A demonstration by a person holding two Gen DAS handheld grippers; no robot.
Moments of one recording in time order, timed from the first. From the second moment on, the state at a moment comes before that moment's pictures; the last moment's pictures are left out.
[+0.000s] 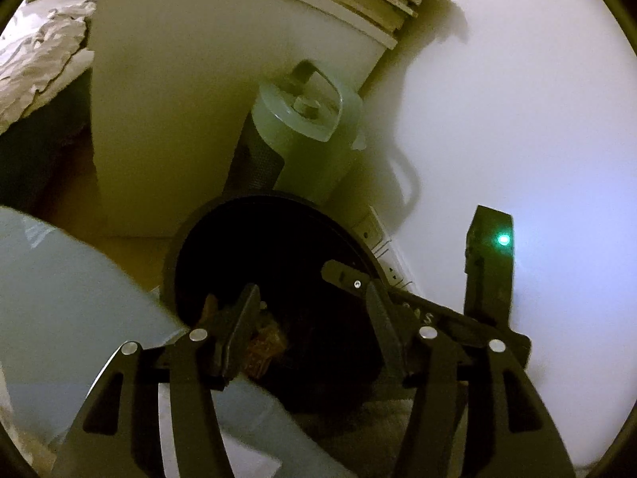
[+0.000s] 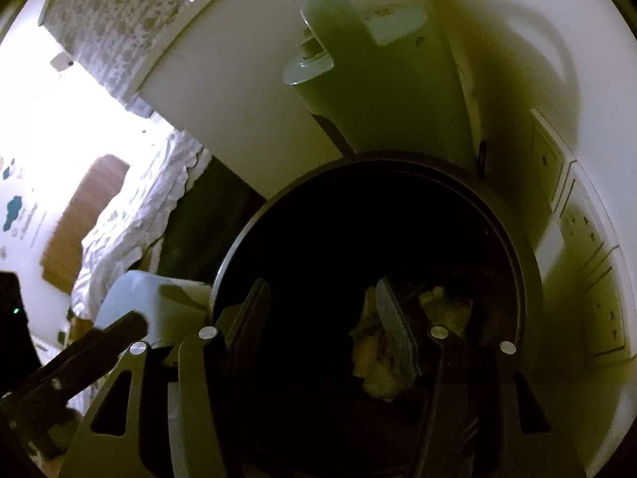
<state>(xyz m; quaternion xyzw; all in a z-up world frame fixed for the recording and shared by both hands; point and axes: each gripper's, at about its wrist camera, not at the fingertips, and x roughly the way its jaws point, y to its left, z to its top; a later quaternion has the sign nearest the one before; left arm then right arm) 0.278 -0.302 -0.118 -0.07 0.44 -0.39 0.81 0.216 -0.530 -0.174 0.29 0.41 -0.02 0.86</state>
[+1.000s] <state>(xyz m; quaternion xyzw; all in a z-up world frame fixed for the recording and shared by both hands) 0.136 0.000 -0.099 -0.08 0.38 -0.14 0.91 0.187 -0.338 -0.092 0.10 0.36 0.18 0.91</state>
